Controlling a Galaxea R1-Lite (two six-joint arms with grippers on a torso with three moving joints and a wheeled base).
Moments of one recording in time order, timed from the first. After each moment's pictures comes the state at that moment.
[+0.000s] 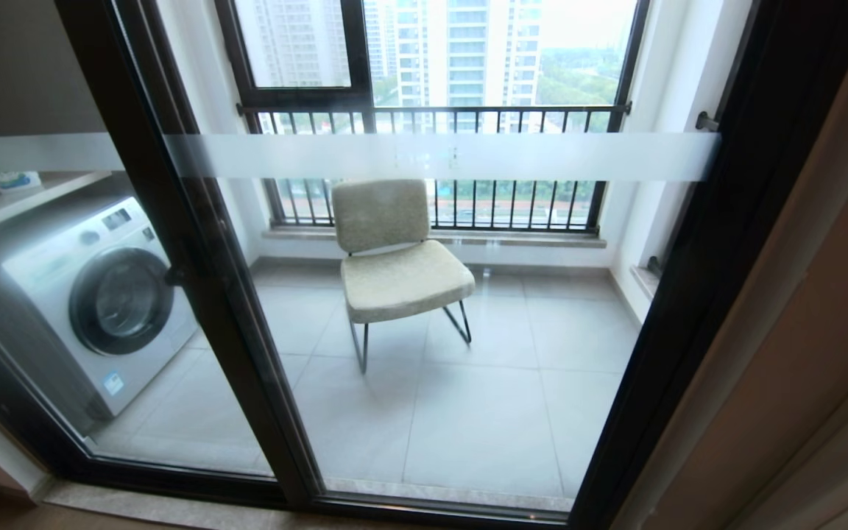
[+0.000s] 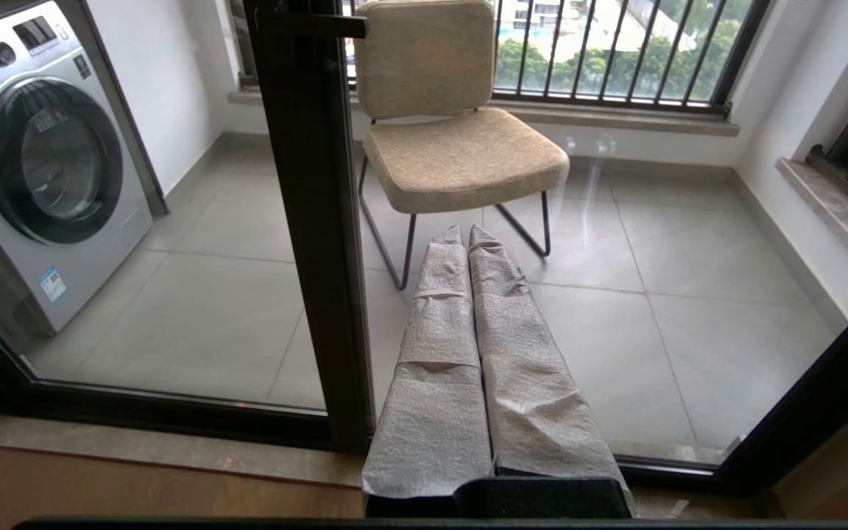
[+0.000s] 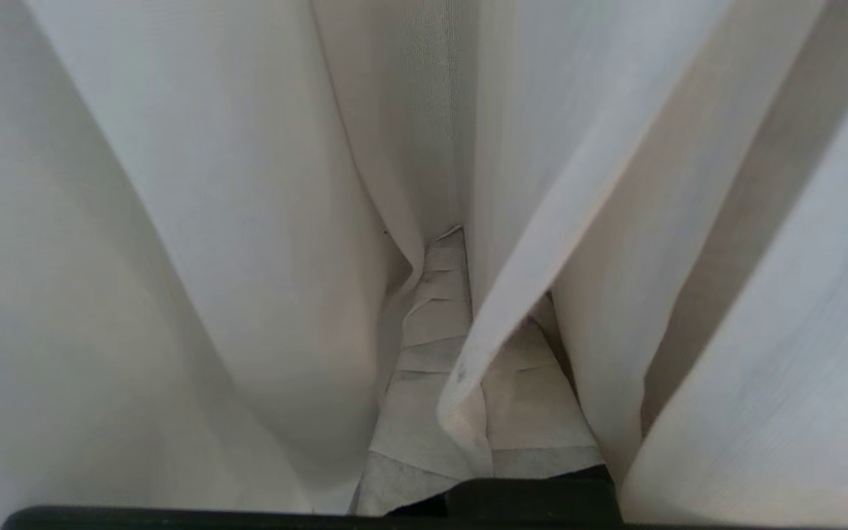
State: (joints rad) left arm 0.00 0.00 0.00 0.00 0.01 -0.05; right arm -0.92 1.77 -1.49 -0.43 -0.18 -0.13
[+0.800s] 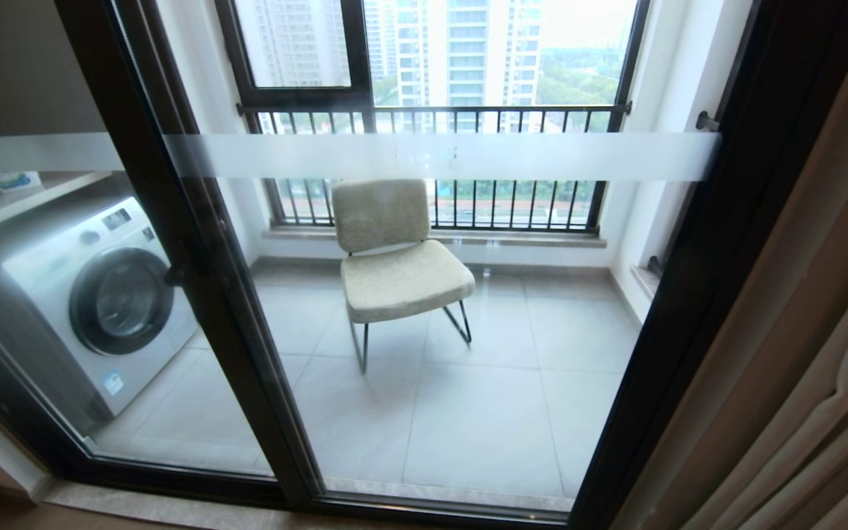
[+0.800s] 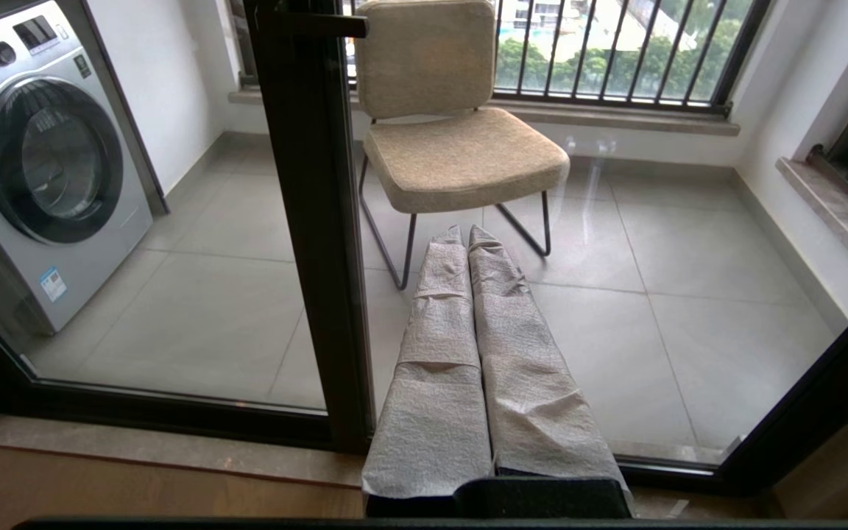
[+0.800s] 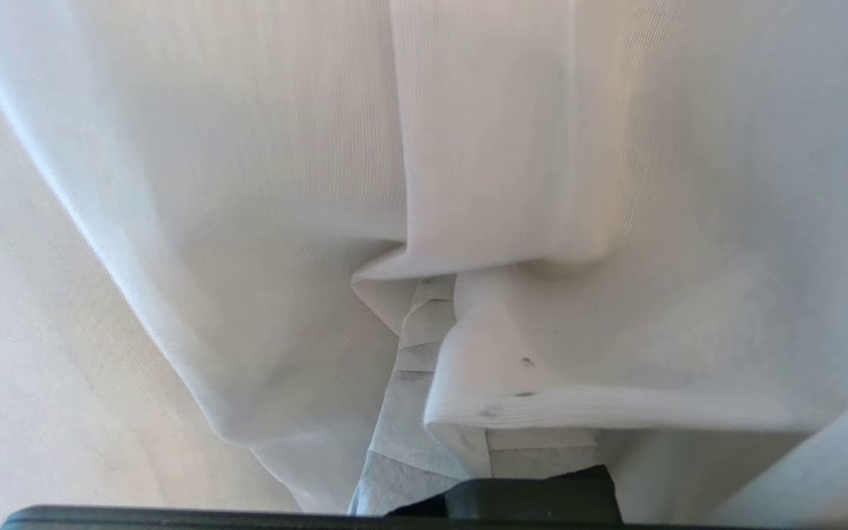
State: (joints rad) left arm 0.00 0.00 0.00 0.00 0.01 -0.05; right arm -0.64 1.61 -1.40 -0.49 0.03 -0.14
